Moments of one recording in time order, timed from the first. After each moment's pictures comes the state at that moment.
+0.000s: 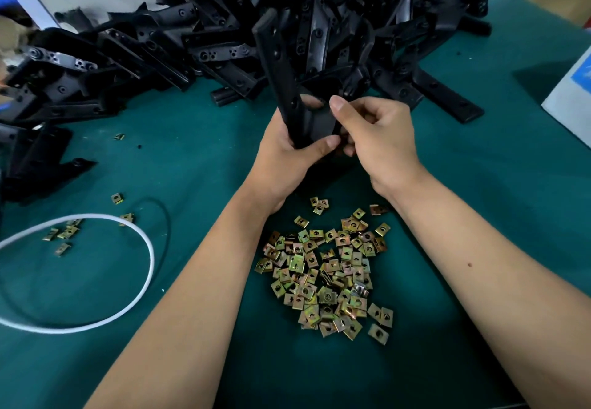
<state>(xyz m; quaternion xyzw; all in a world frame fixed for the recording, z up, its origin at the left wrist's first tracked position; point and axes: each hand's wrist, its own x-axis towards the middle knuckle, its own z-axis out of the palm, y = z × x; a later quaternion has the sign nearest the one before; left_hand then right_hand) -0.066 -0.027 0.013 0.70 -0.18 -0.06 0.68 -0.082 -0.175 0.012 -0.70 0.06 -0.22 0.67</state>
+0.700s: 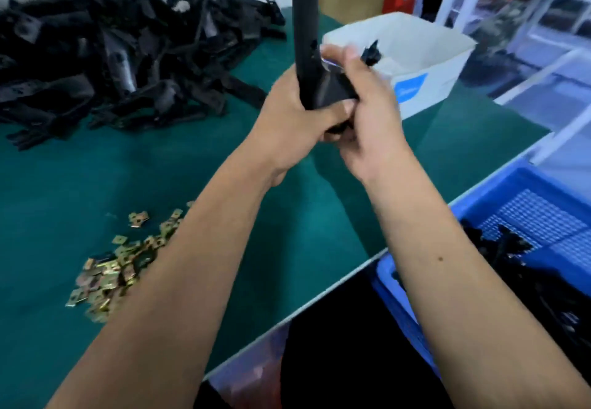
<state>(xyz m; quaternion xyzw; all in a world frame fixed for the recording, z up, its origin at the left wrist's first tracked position) -0.191 -0.225 0.091 0.64 -0.34 -0.21 0.66 -0.238 -0.322 0.077 -0.49 0.13 -0.32 0.80</state>
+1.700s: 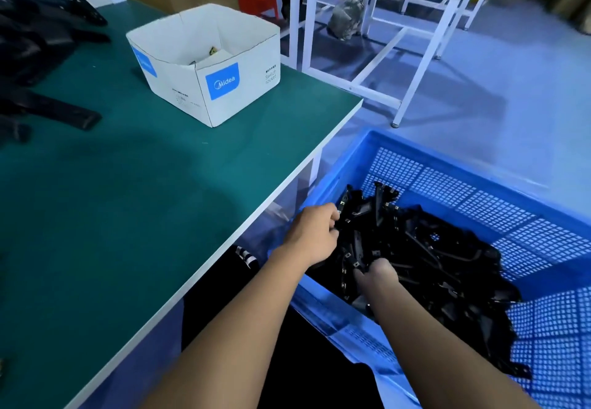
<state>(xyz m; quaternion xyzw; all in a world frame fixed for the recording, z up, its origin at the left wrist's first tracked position) -0.377 -0.369 -0.110 0.74 -0.53 -0.28 0.28 -0.526 -0.421 -0.190 -0.08 0.68 -0.36 0.63</state>
